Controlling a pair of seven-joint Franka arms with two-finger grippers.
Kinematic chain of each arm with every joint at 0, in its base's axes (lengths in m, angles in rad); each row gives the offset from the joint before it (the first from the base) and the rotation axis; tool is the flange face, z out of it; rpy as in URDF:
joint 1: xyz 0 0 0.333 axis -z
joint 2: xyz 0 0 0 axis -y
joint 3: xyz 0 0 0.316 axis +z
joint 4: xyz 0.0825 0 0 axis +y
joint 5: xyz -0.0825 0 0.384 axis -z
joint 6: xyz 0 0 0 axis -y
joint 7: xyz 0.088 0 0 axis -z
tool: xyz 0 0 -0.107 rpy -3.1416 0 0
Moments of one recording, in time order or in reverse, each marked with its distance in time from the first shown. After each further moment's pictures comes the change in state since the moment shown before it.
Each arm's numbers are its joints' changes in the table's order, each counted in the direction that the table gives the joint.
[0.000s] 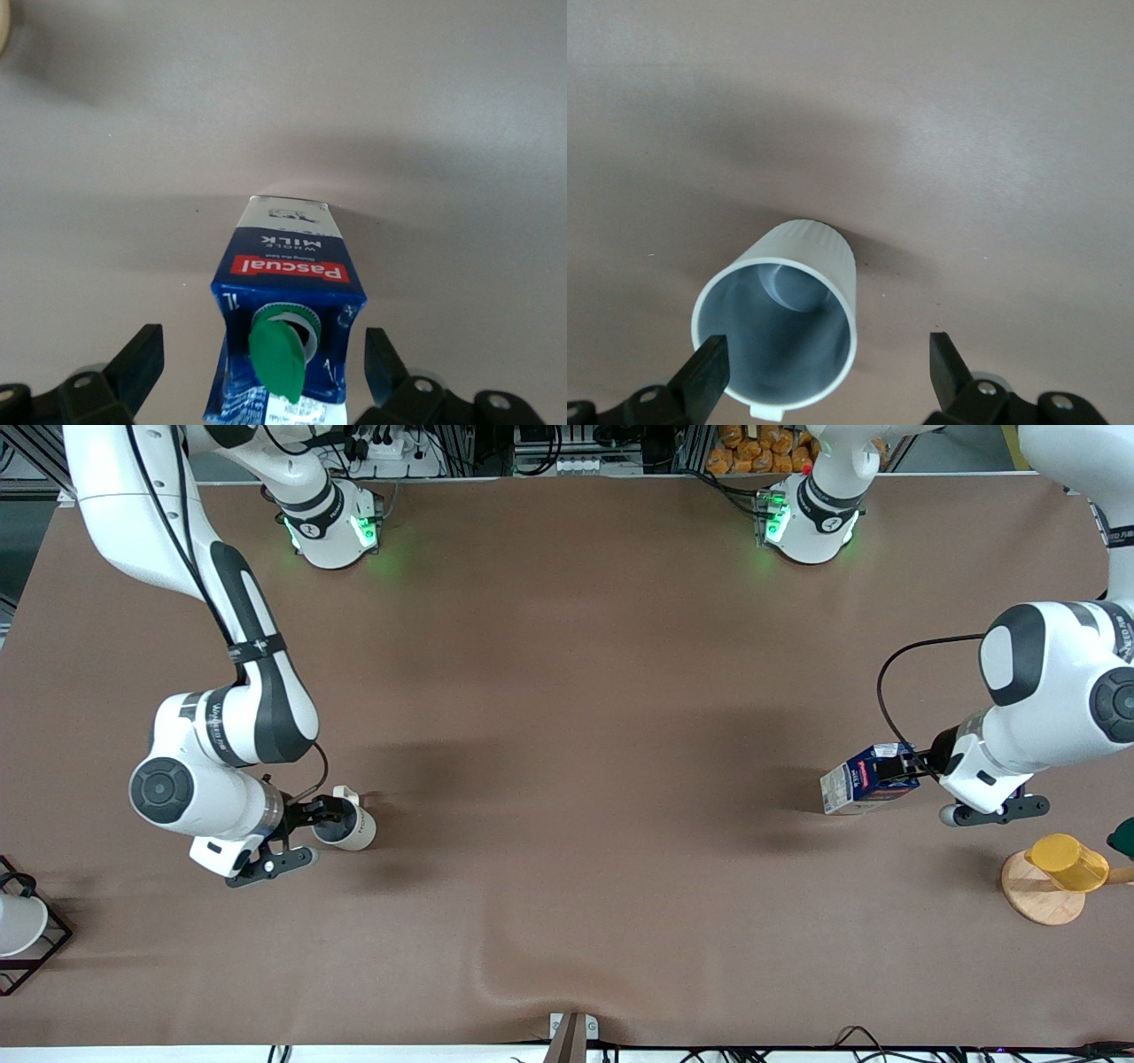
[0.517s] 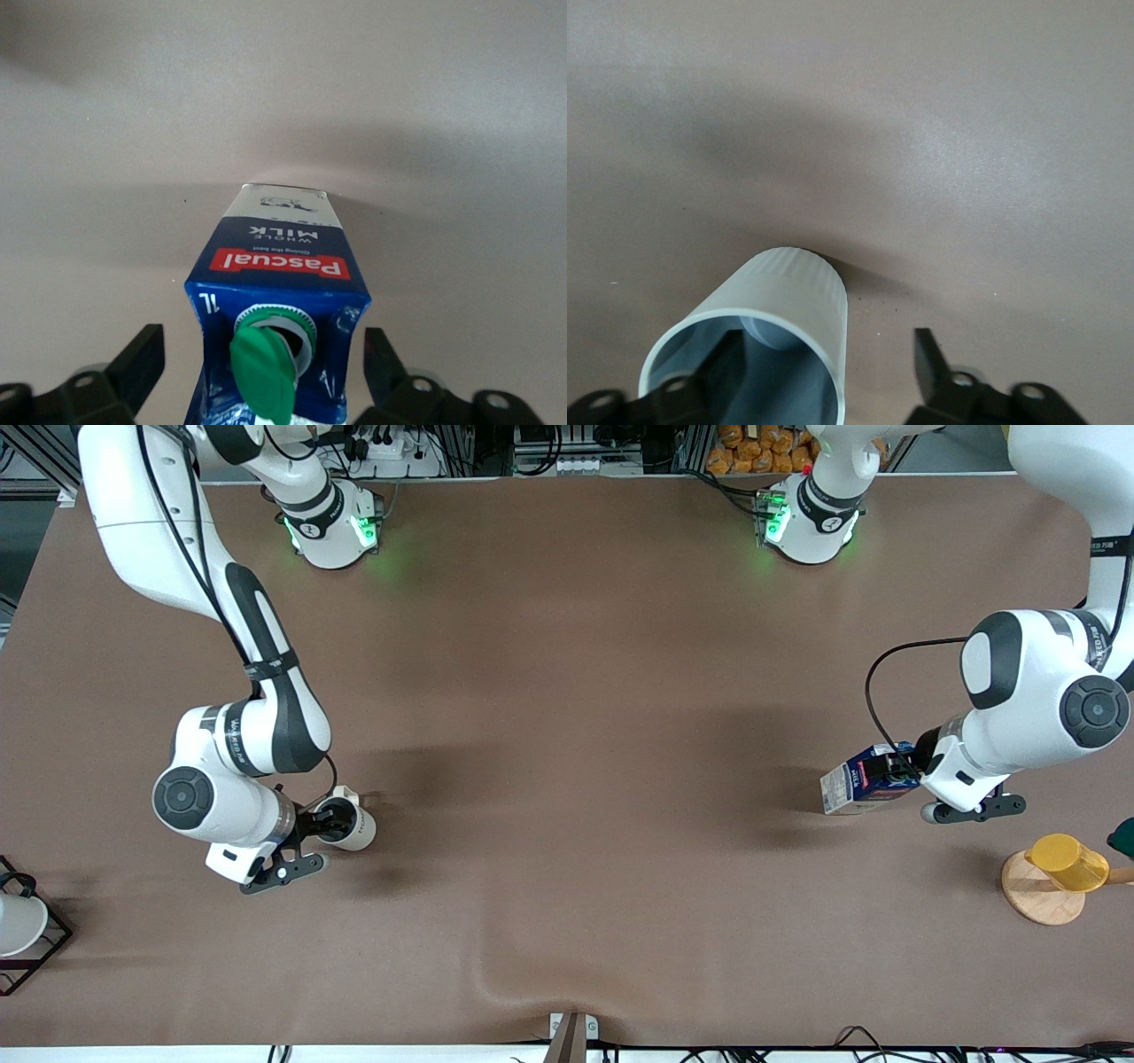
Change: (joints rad) left arm 0.002 -0.003 -0.004 0.048 0.000 0.033 0.000; right arm 0.002 -0.057 -0.002 0.003 -0.010 0.080 -0.022
